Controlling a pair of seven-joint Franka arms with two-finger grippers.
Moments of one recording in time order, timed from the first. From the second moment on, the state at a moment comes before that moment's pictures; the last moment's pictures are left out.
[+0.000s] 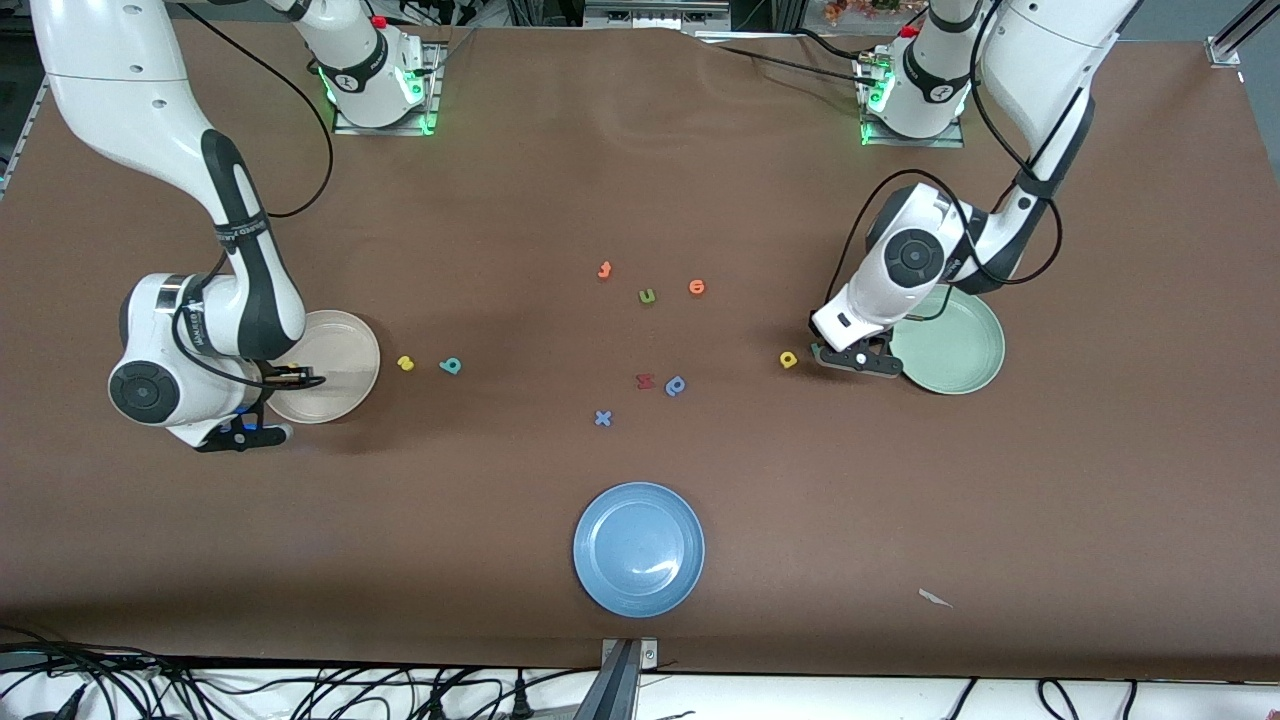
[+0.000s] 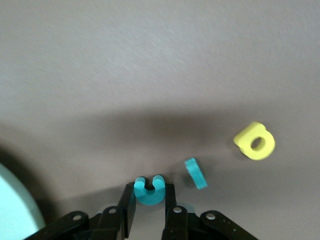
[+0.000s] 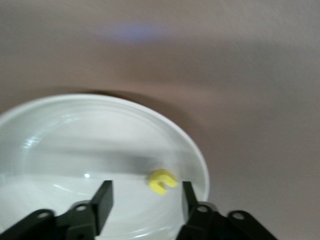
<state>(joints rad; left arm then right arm) -0.05 0.43 -0.27 -2.23 0.20 2.57 -0.32 0.11 0.64 -0.13 -1.69 -0.07 2.02 -0.08</state>
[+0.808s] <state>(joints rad) 0.08 0.25 -0.24 -2.22 0.20 2.35 -0.05 0.16 0.57 0.13 -1.69 -0.07 2.05 0.51</state>
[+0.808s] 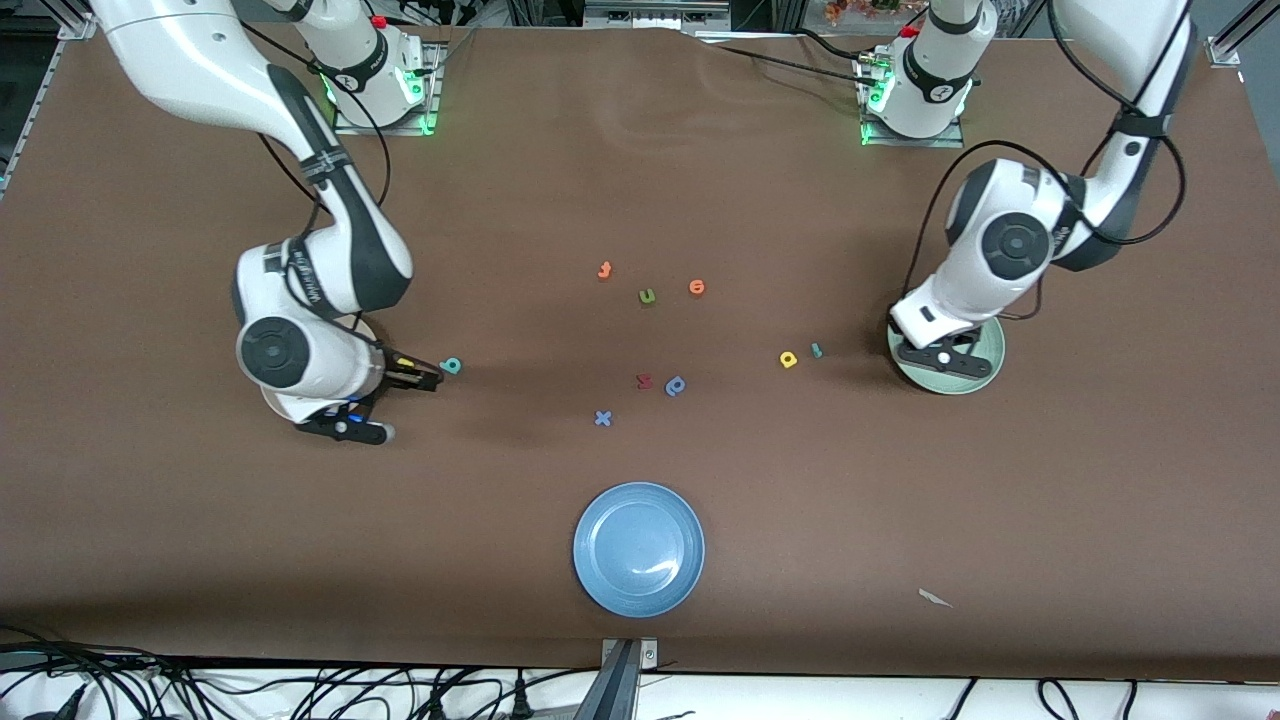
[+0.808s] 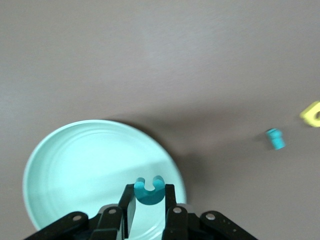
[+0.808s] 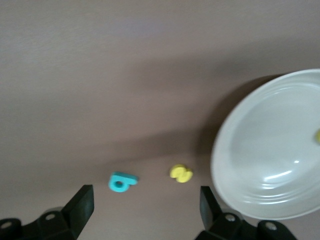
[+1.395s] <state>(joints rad) 0.10 0.29 -0.20 -2.24 0.20 2.35 0.03 0.23 0.63 0.14 -1.76 -0.07 2.20 0.73</state>
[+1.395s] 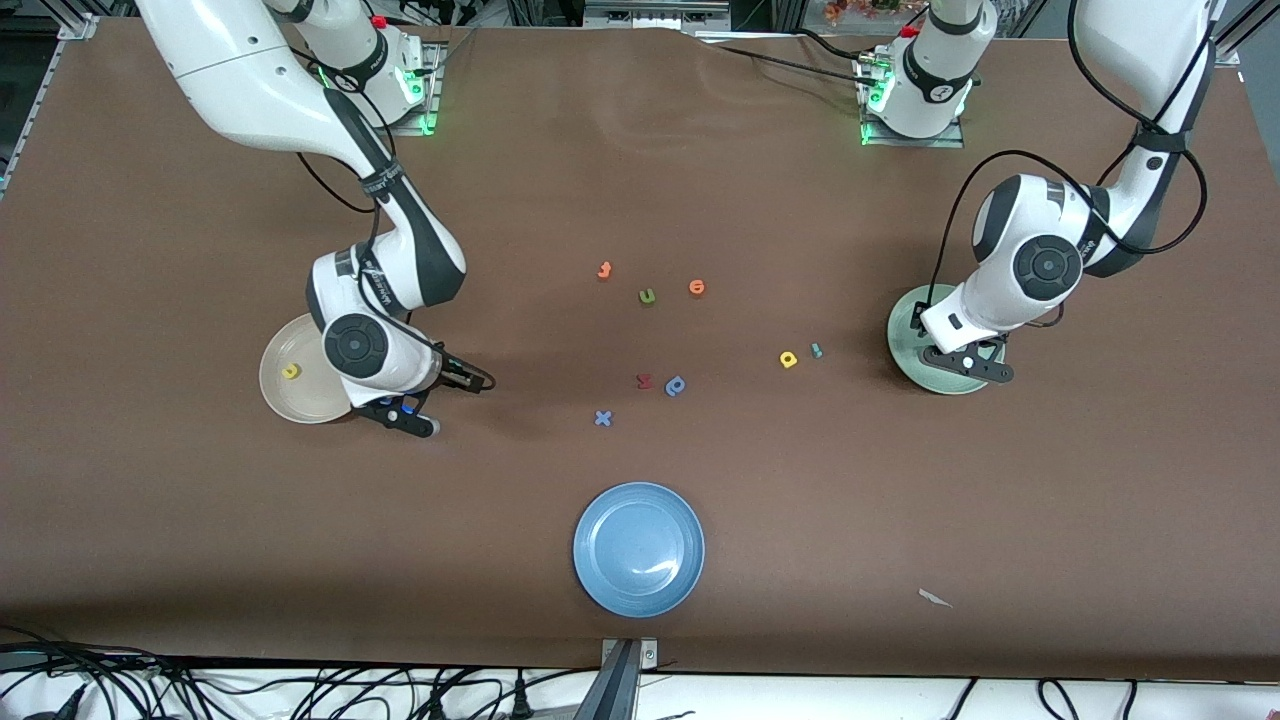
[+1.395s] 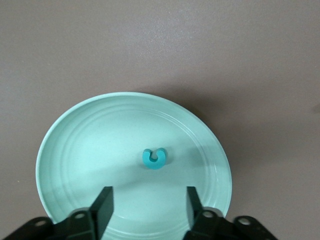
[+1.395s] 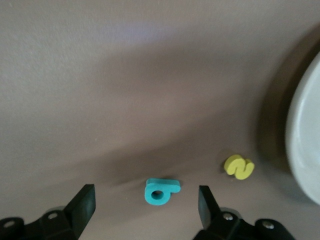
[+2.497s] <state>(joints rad) -0.08 0.45 -0.24 -2.14 -0.02 2.51 -0.19 0.23 0.63 0.14 -1.86 -0.07 2.31 0.73</state>
